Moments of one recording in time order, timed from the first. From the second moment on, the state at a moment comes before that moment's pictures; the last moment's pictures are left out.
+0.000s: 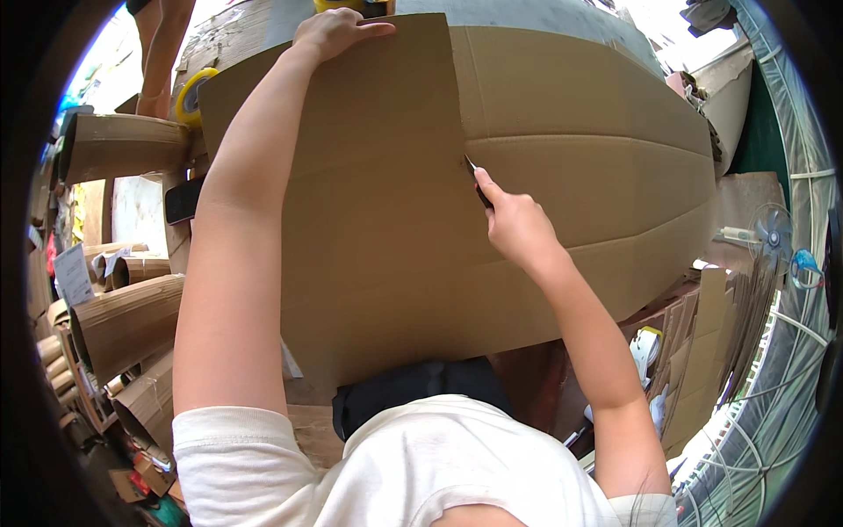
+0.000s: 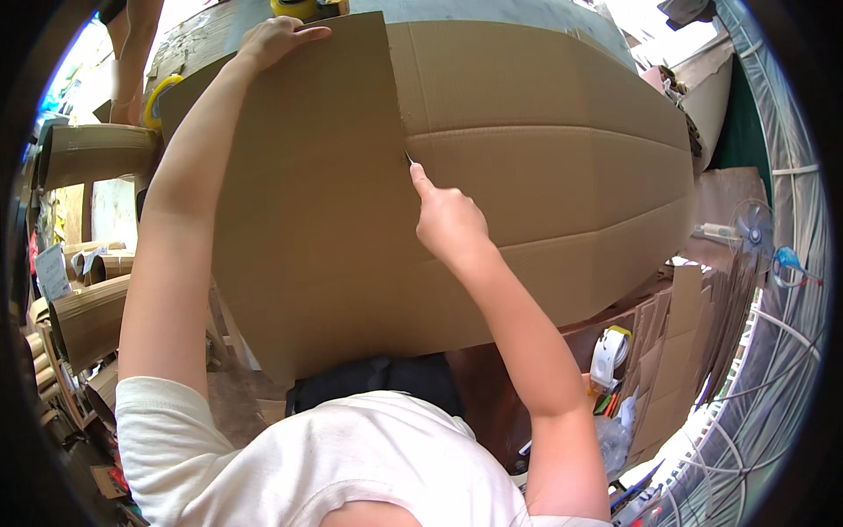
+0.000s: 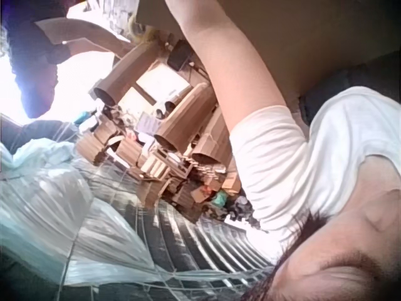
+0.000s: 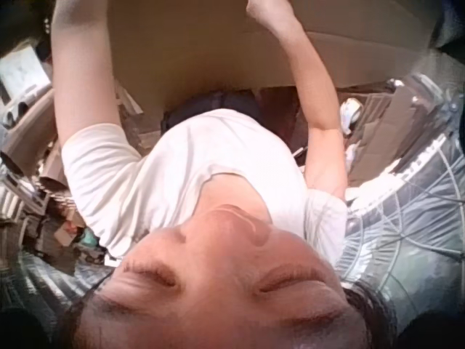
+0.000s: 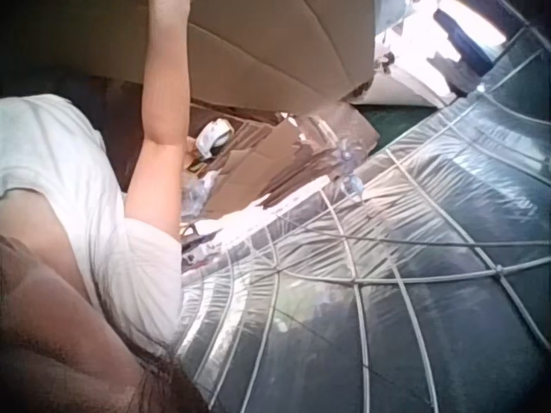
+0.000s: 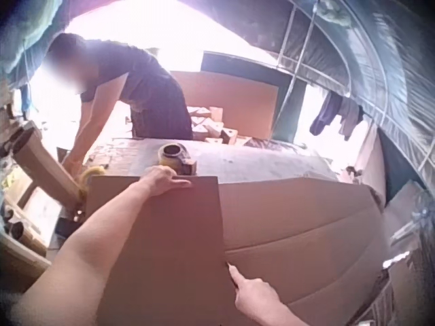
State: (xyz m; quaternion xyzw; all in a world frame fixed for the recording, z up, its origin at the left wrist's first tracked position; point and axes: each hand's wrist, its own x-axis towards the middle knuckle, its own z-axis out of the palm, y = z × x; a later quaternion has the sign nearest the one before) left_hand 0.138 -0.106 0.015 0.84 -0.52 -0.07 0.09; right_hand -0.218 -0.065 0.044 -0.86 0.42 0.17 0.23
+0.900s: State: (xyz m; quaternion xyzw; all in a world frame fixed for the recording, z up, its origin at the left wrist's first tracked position) left_hand 0.146 -0.090 0.036 0.82 -0.55 -0.07 0.12; right_hand -0.299 0.004 0.029 -0.85 0.42 0.16 0.26
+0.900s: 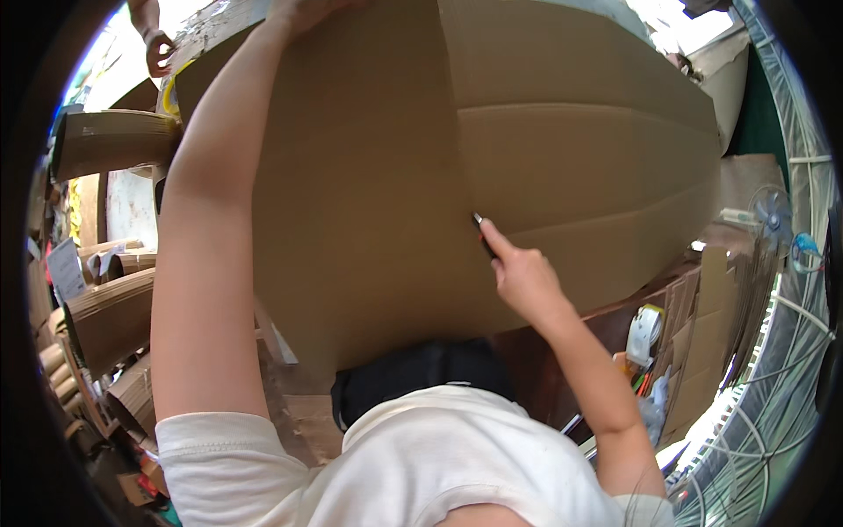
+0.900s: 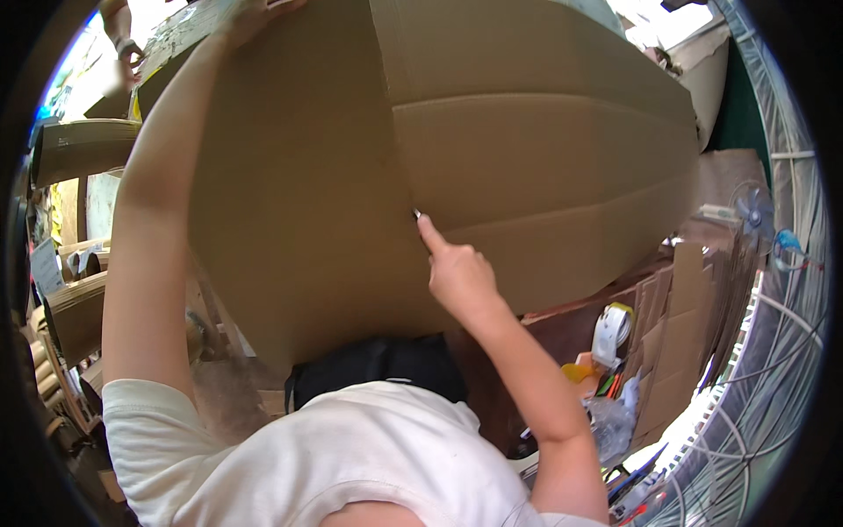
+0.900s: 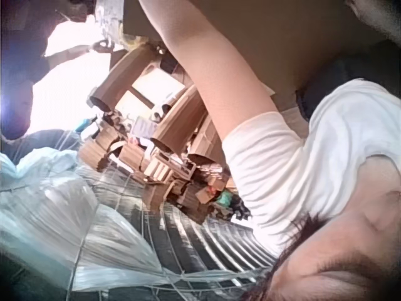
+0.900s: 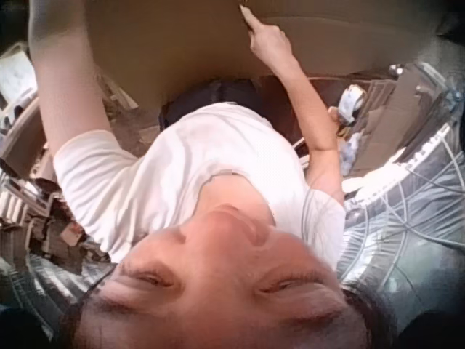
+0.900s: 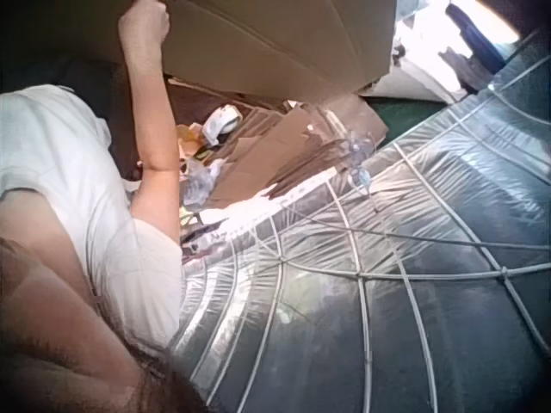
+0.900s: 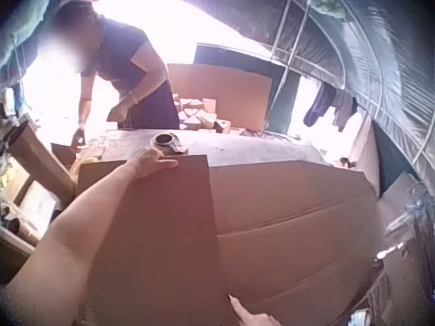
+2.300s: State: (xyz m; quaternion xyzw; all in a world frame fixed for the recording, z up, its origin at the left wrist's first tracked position) left_hand 0.160 -0.096 0.052 0.80 -0.57 -0.15 0.10; right_hand -0.386 0.125 0.026 -0.85 0.46 0.18 0.18
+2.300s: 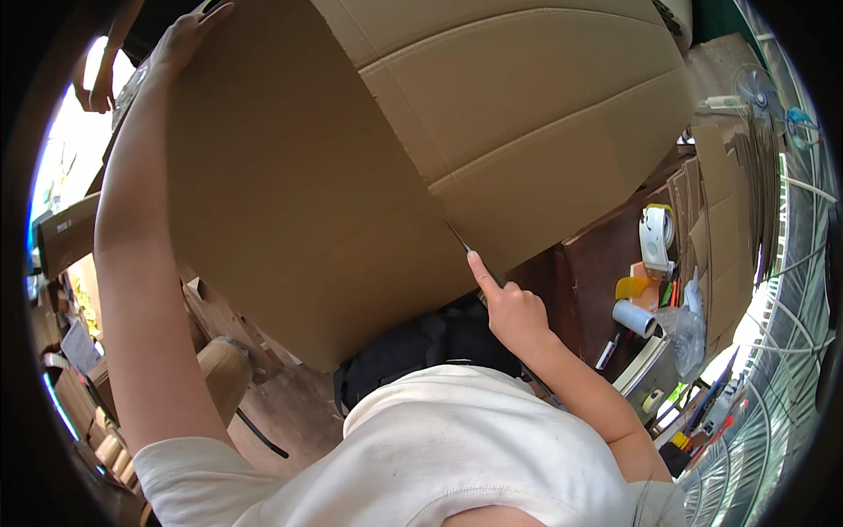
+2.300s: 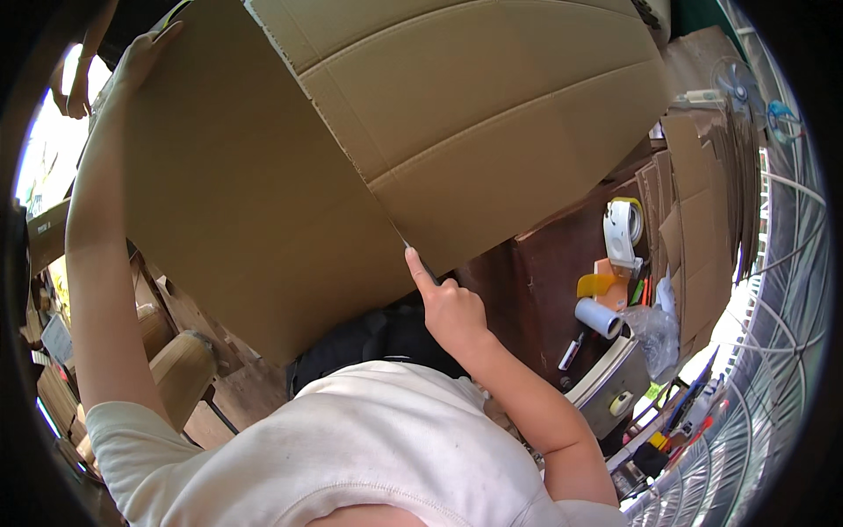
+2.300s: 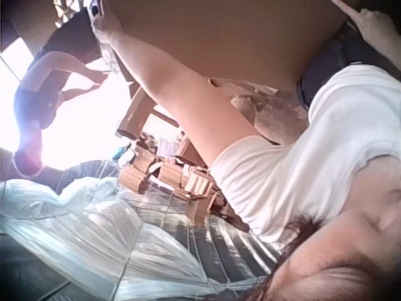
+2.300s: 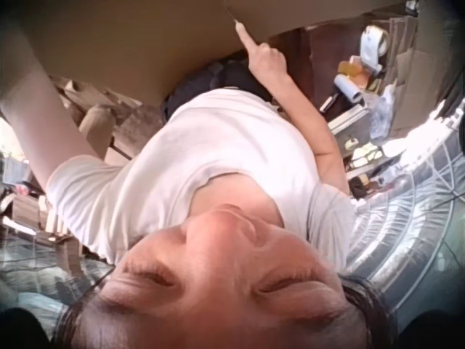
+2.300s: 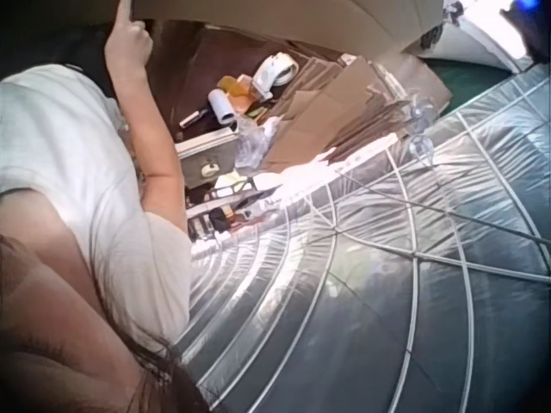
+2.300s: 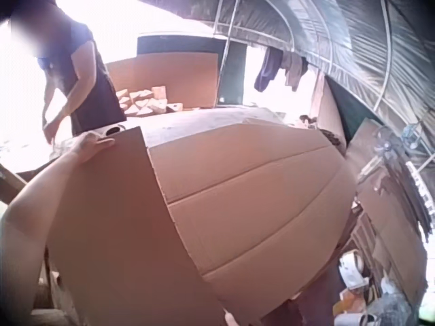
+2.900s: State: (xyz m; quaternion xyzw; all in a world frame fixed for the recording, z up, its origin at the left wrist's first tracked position) left_hand 0.146 -0.093 0.074 0.79 -0.59 -0.06 0.14; right_hand -0.379 0.143 0.022 -0.85 0.49 0.12 0.16
